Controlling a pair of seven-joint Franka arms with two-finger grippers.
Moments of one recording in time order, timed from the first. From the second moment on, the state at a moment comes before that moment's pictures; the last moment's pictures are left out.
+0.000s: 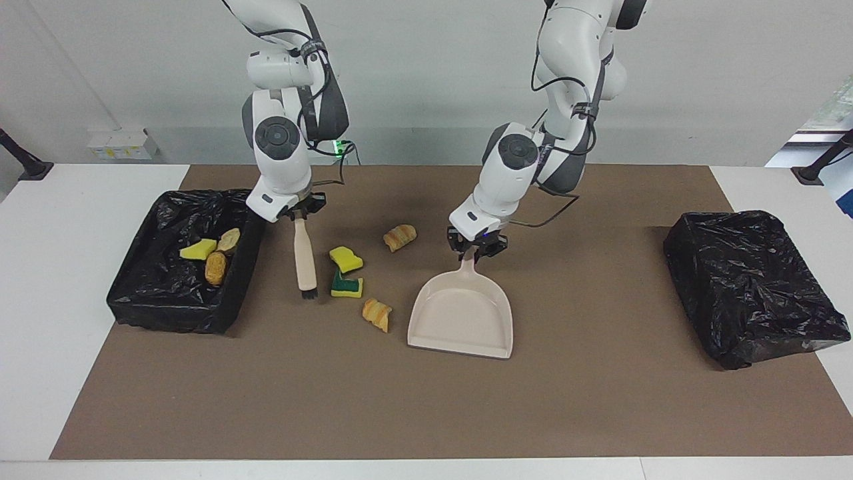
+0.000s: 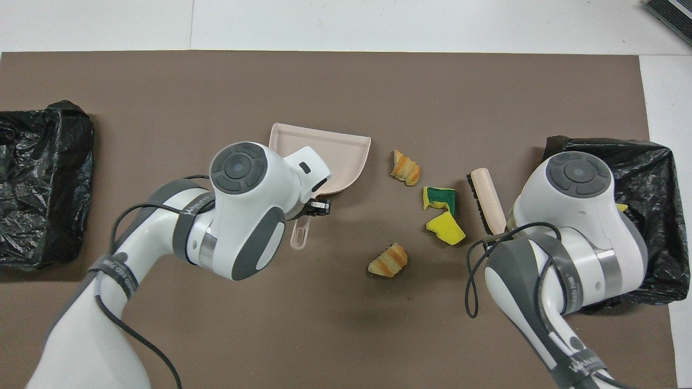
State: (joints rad) left arm -0.53 0.26 -0.01 -1.86 -0.18 2.14 -0.23; right arm 0.07 0.00 0.13 -2.14 -0.12 1.84 0.05
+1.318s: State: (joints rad) left arm -0.53 -0.02 -0.03 -2.15 -0.06 1.89 0.63; right arm 0.23 0.08 0.13 -1.98 0.04 1.81 0.27
